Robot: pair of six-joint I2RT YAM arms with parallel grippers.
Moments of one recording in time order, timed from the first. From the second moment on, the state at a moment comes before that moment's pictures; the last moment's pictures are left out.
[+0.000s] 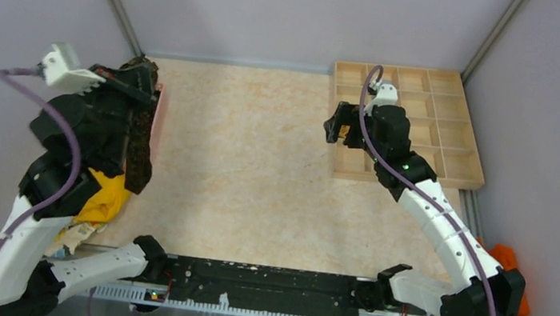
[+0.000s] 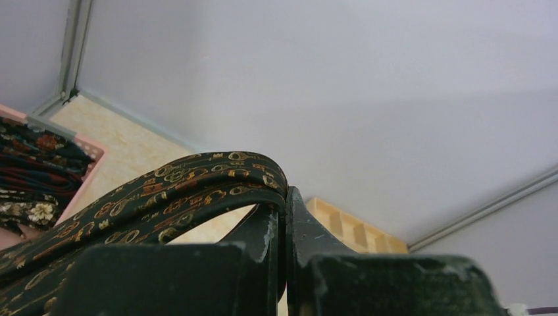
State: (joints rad) left arm -0.73 0.84 1.50 -0.47 -0.87 -0.51; right arm 0.45 1.14 1.06 -0.26 0.05 0.32
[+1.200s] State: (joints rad) left arm -0.98 1.81 1.06 -0.04 -0.48 -0.61; right arm 0.45 1.11 0.95 -0.26 0.24 0.32
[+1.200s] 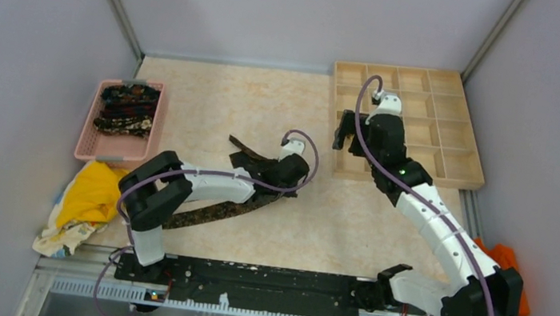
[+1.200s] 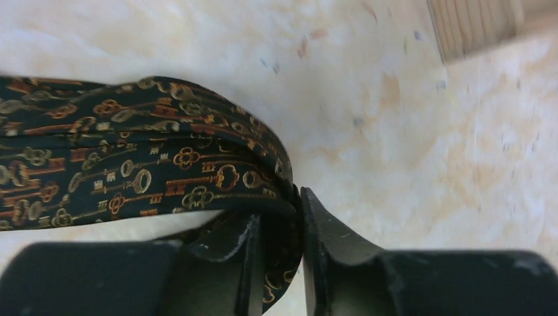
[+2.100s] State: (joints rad) left arm -1.00 1.17 0.82 -0.19 -0.63 -0.71; right arm 0.57 1.40 1.15 -0.31 0.15 0.23
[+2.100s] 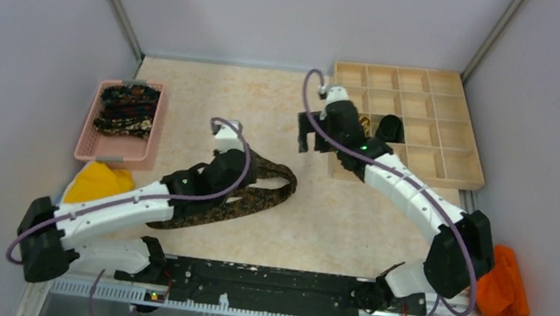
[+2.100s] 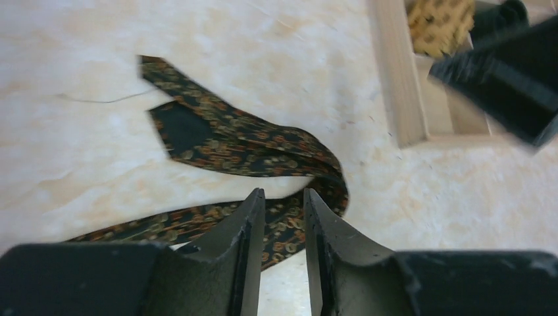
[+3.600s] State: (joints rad) left arm -0.98 0.86 0.71 -0.64 -0.97 -1.02; right arm 0.88 2.20 1.68 -0.52 0.28 -0.15
